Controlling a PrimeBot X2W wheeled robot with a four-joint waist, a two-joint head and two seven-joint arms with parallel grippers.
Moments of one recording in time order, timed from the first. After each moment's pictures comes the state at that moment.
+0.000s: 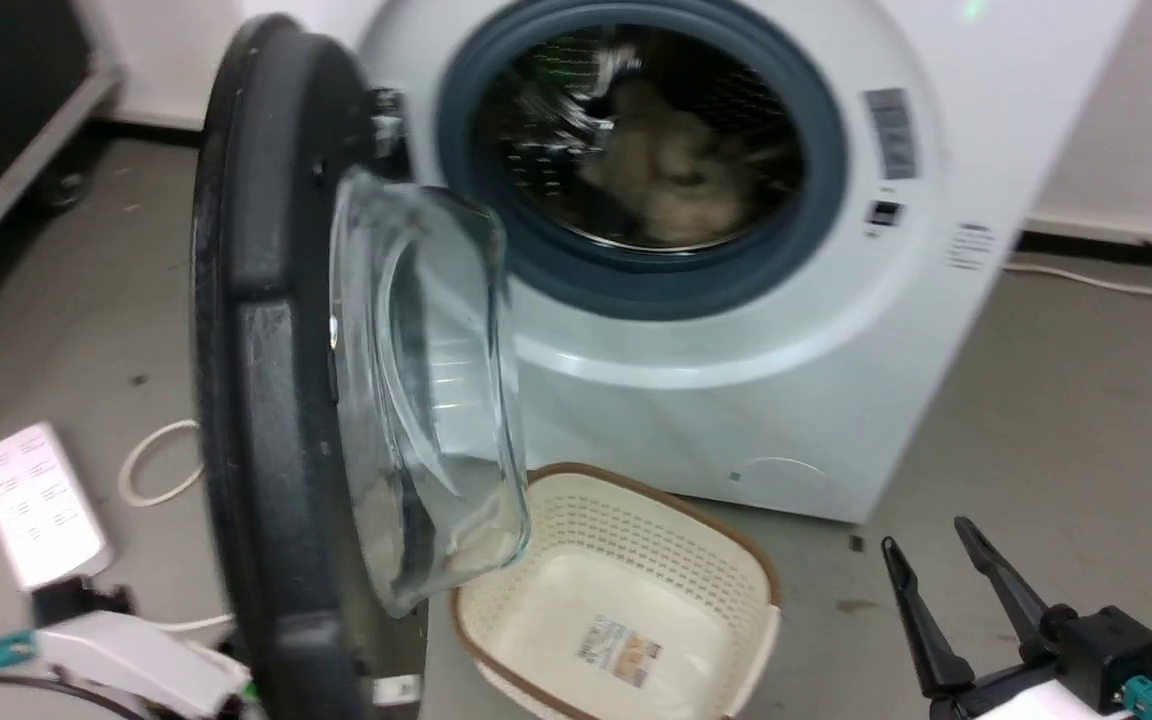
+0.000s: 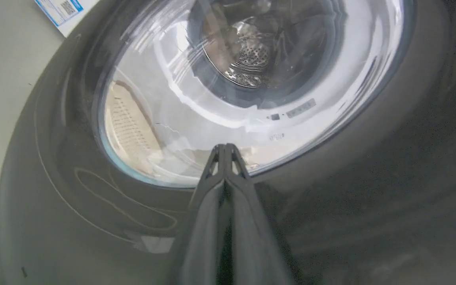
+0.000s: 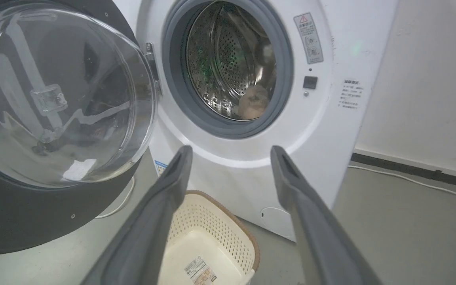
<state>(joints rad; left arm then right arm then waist) 0.00 0.06 0.29 -0.05 -1.20 0.03 0.70 0.03 -0.17 0.10 0.11 0.19 0.13 -0.26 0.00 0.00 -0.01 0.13</state>
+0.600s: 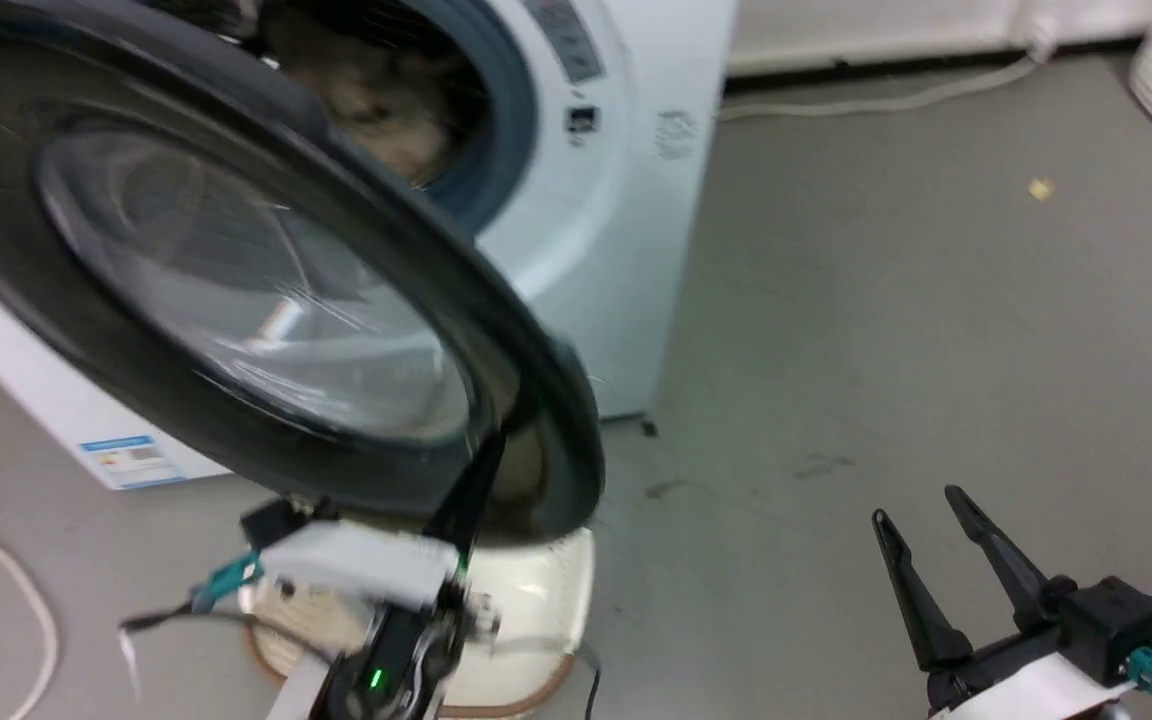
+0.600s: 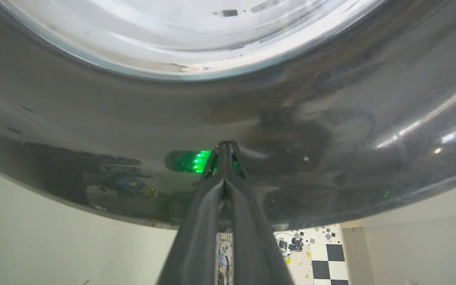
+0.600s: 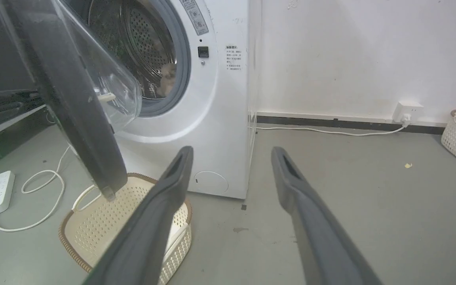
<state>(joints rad) -0.18 0.05 -0.25 0.16 -1.52 -0.03 0.08 -0.01 -0.22 0.14 0.10 0.23 0.13 -0.26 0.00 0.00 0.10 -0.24</state>
